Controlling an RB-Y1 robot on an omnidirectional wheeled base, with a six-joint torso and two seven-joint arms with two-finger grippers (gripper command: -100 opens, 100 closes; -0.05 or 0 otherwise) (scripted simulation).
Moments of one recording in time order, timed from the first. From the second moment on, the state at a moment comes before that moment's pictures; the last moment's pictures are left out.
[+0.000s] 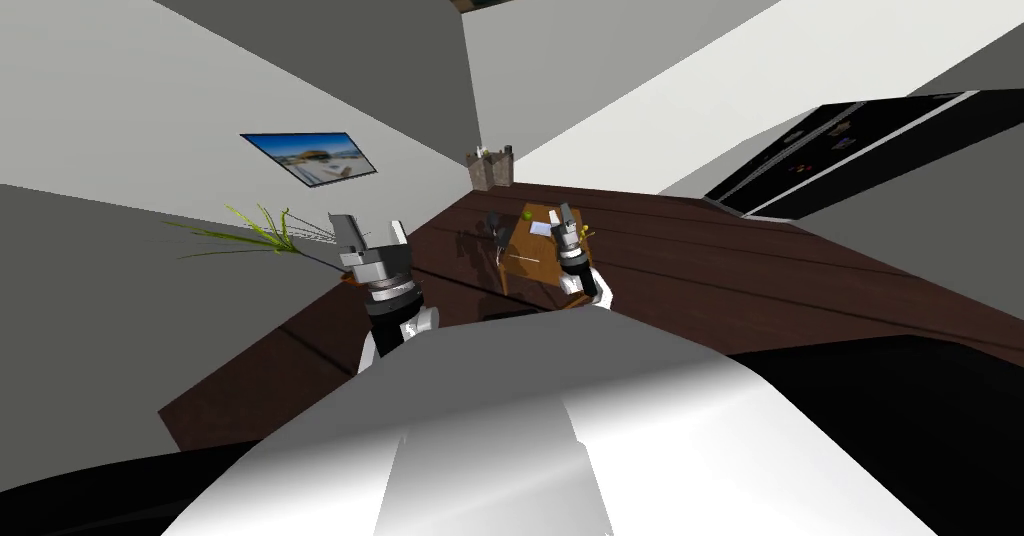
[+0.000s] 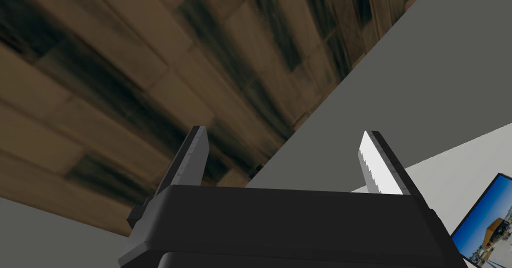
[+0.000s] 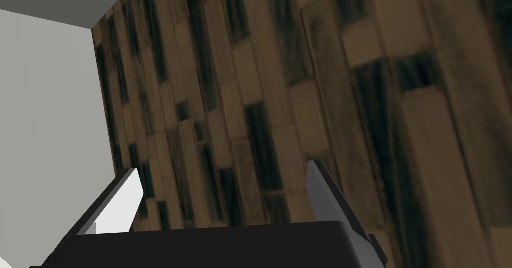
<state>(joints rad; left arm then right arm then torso) 0.50 0.01 0.05 -2.32 -0.12 -0.64 0.16 0.20 -0.27 0.12 -1.98 0.06 -0.66 0.02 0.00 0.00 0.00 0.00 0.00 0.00</state>
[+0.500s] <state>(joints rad) 0.50 0.01 0.05 -2.32 -0.12 -0.64 0.16 0.08 -0.34 0.16 -1.84 0.11 -0.67 0.06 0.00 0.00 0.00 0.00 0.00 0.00</state>
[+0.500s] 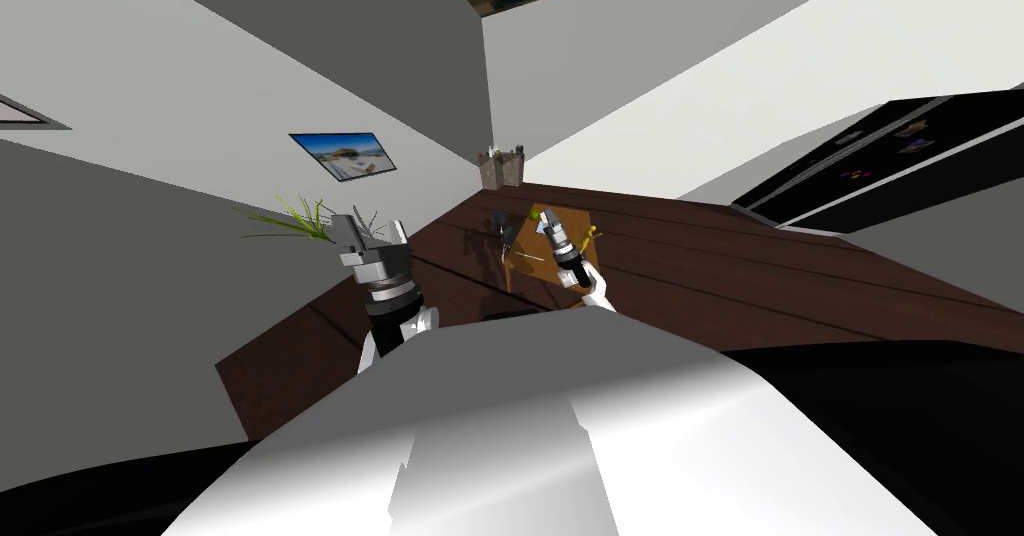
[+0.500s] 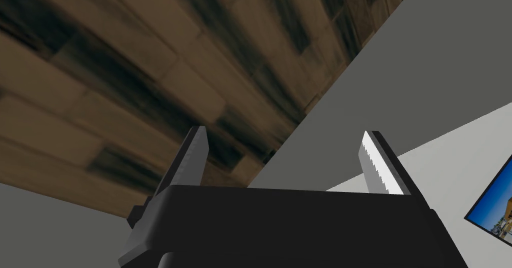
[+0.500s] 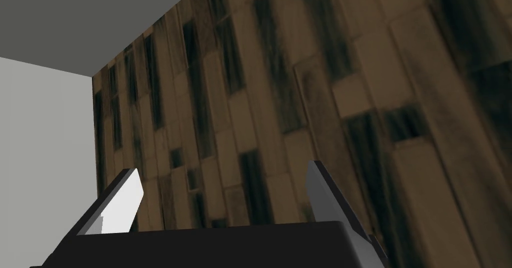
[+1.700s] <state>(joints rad) 0.50 0.01 0.05 -2.32 -0.12 -0.64 0.16 -0.11 -0.47 0.26 -1.53 0.22 -0.69 0.12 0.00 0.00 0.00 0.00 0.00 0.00</state>
